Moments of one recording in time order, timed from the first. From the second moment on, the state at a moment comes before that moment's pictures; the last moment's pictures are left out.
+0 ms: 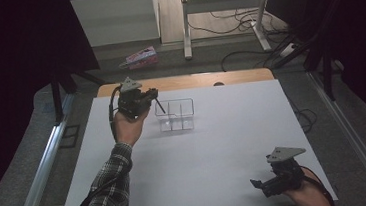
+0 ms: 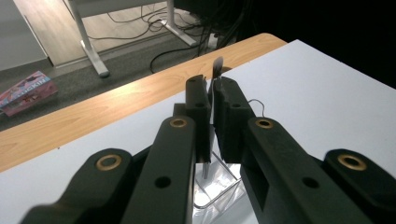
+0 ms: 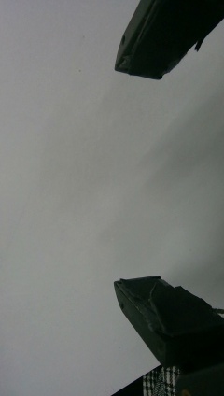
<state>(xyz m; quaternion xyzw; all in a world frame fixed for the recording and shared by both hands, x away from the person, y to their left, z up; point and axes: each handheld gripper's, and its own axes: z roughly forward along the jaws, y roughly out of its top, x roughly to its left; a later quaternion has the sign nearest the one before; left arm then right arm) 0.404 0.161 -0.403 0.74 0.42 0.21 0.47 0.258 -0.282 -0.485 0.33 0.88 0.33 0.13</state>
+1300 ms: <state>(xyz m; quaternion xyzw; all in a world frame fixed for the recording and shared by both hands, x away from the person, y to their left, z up) 0.412 0.149 -0.446 0.76 0.44 0.19 0.44 0.258 -0.281 -0.487 0.32 0.88 0.32 0.12</state>
